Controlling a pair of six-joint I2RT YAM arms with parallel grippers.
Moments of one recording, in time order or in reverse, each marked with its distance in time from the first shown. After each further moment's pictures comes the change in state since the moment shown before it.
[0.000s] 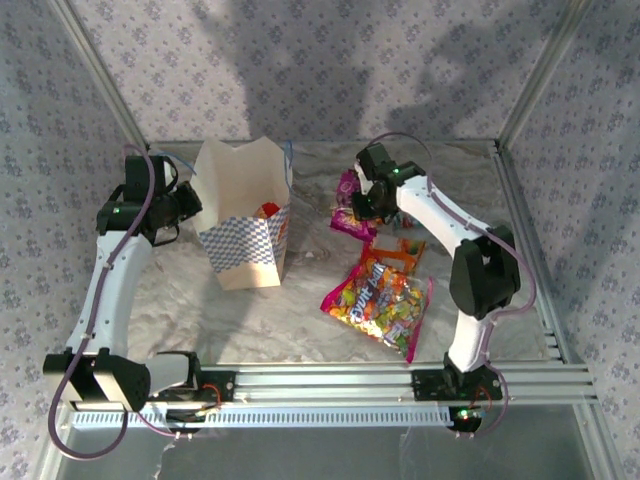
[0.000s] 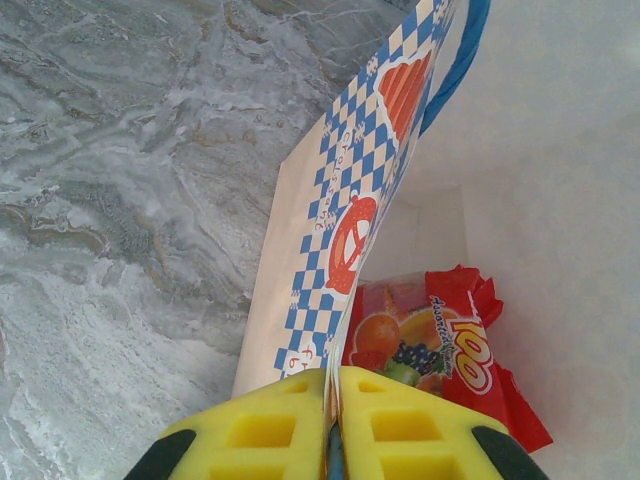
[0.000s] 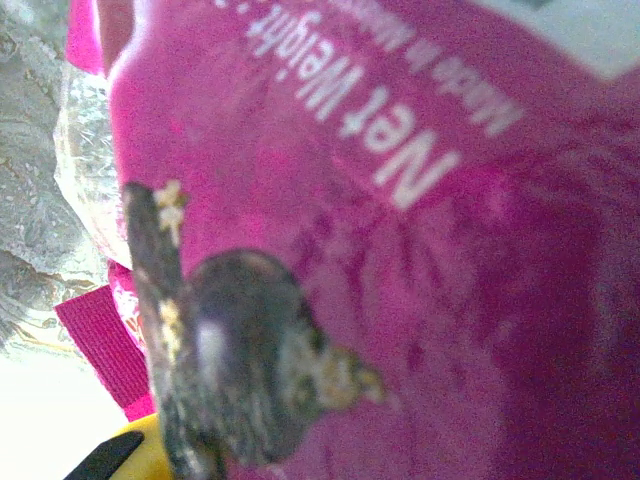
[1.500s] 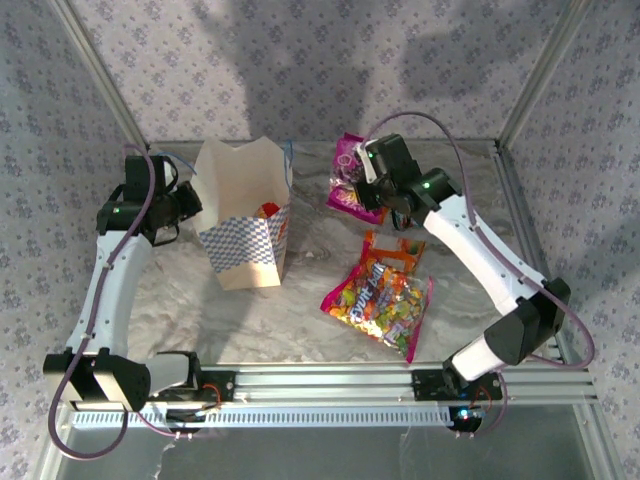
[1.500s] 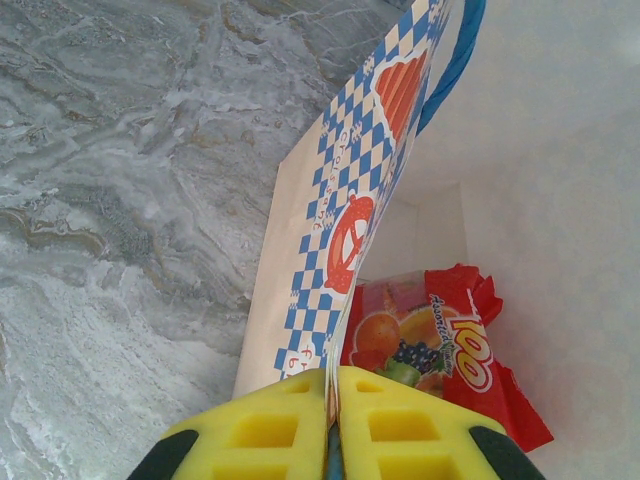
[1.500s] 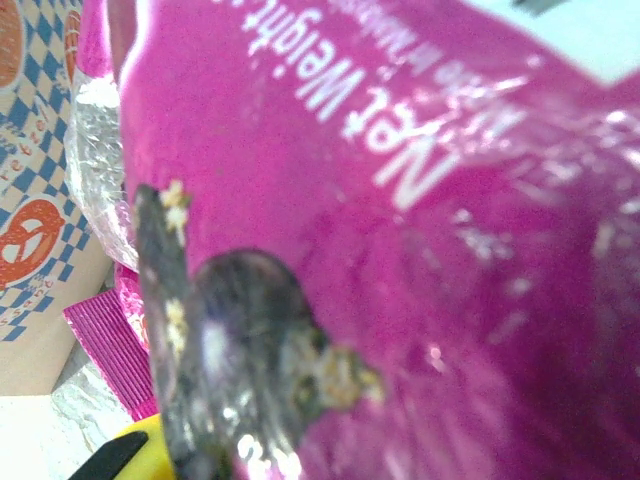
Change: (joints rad) left arm 0.000 0.000 0.001 0.000 0.003 0.011; right arm 0.124 -0.319 0.013 0.010 0.158 -0.093
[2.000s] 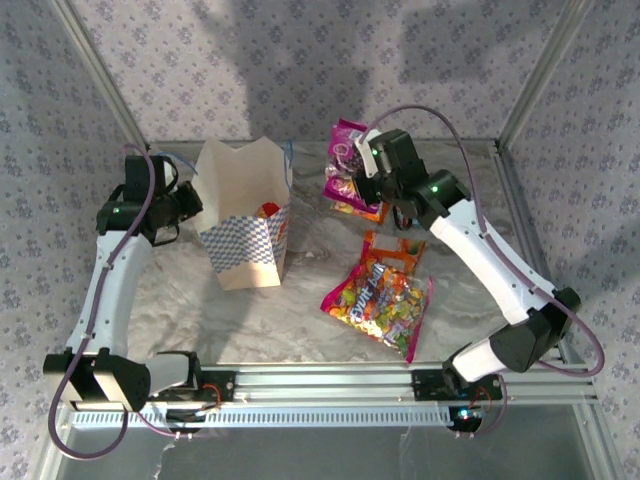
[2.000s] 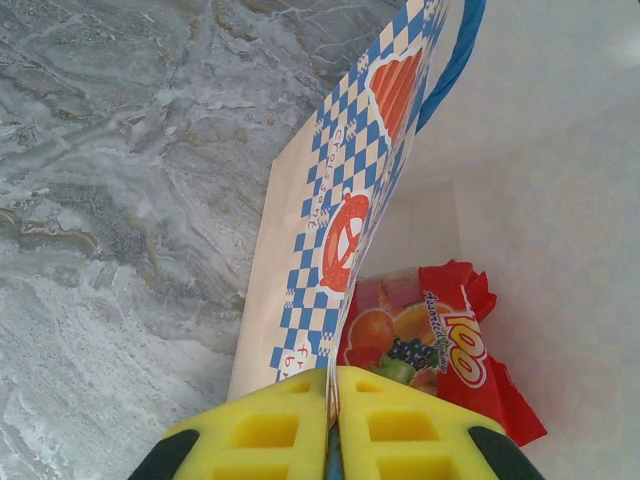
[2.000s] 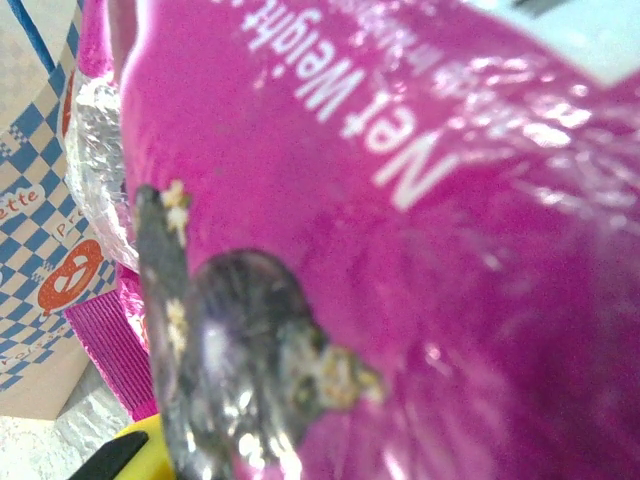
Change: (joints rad) left arm 0.000 0.000 0.000 0.000 0.016 0.007; right arm 0.026 -0.040 0.032 0.048 0.025 -0.065
